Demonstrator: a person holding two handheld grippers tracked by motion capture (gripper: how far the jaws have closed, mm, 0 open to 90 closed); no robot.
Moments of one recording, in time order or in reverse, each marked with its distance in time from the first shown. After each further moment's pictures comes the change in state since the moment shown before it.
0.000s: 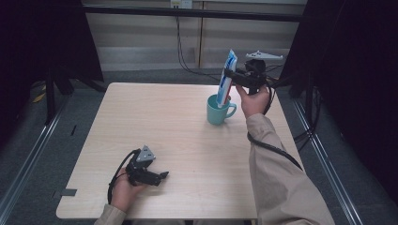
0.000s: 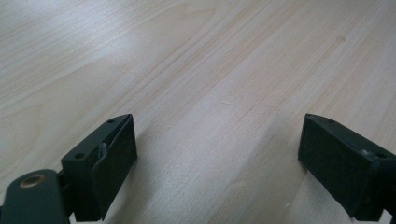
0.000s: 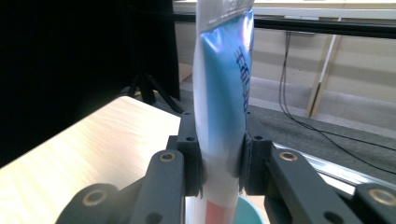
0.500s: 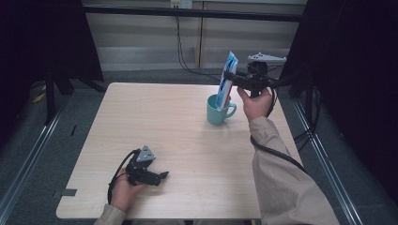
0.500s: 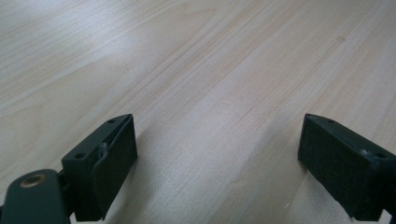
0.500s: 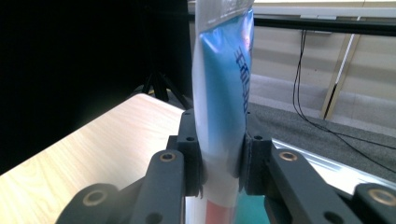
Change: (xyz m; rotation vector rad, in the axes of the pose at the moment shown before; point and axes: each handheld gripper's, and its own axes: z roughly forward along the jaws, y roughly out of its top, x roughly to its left) left arm 0.000 0.000 0.000 -0.001 0.002 -0.001; right arm 0.007 -0.001 -0.014 0.002 0.057 -0.004
